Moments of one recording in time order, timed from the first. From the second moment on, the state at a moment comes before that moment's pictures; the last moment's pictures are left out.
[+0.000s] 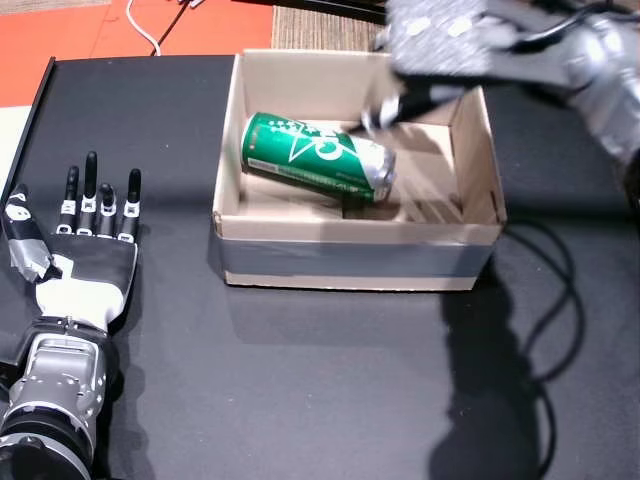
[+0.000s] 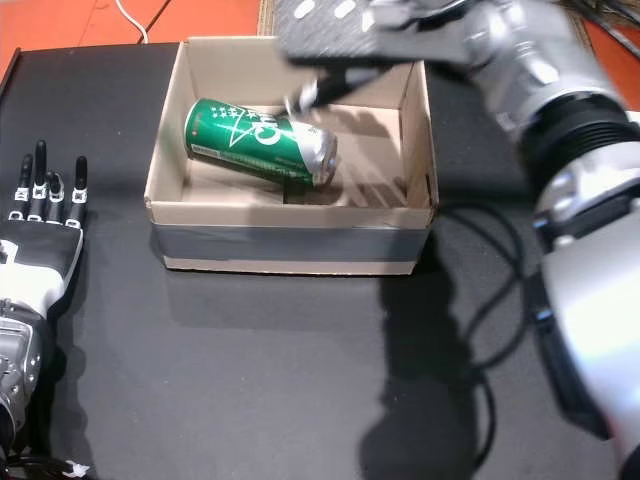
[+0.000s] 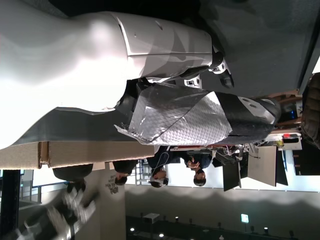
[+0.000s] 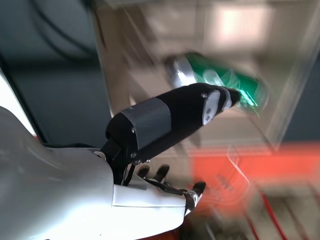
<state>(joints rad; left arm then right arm) -0.81 0.11 0.92 1.33 -0.75 0.00 -0.40 -1.36 -0.41 0.29 1.30 -0.54 -0.40 0.39</state>
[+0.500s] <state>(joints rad) -0.81 0.13 0.95 1.33 -0.76 0.02 -0.37 -0.53 -0.55 -0.02 0.31 -0.37 -0.56 -0.03</state>
